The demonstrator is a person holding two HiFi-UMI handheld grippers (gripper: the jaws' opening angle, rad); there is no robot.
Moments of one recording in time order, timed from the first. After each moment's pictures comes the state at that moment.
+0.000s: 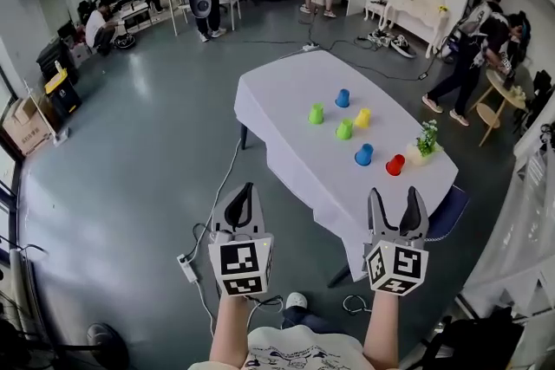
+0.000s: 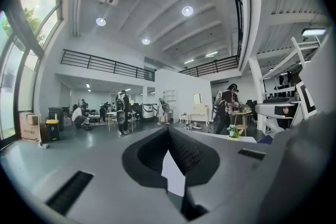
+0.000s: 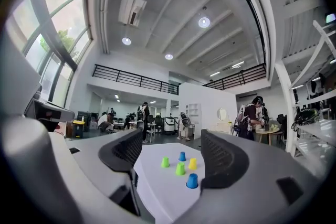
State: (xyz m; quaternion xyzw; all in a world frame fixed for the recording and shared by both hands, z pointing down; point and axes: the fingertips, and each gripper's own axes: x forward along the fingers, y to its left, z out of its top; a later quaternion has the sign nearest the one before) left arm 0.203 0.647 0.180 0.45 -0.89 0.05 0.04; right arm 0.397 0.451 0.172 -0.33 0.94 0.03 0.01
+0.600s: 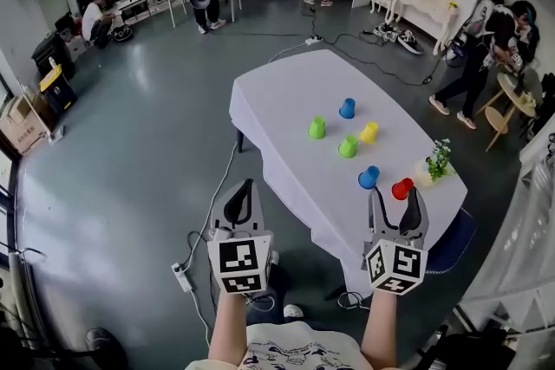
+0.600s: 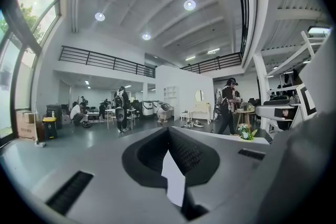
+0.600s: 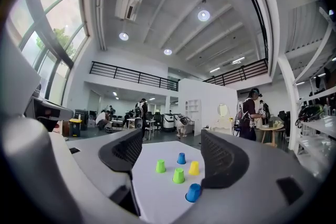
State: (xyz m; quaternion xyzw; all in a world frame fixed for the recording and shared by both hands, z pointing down) left arm 0.089 0.520 0.202 0.44 -0.89 0.05 0.05; right arm 0.283 0.320 0.198 -0.33 0.94 0.02 0.00
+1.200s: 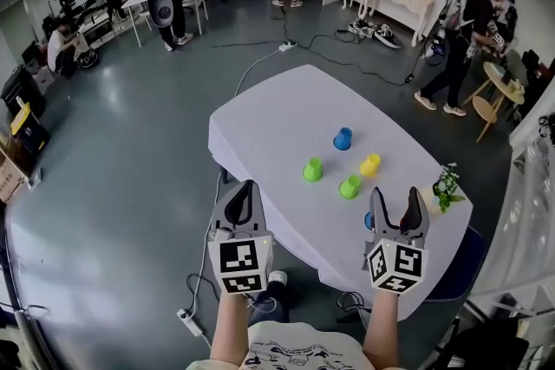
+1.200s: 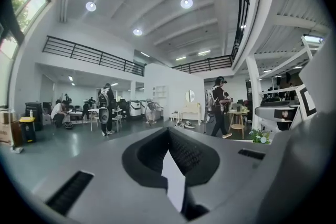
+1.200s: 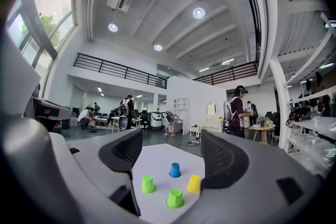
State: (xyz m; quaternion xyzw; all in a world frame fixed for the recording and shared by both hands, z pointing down) left arm -0.137 0.373 0.212 0.51 -0.86 0.05 0.05; right arm 0.085 0.200 0.210 -0.40 0.92 0.01 -0.01
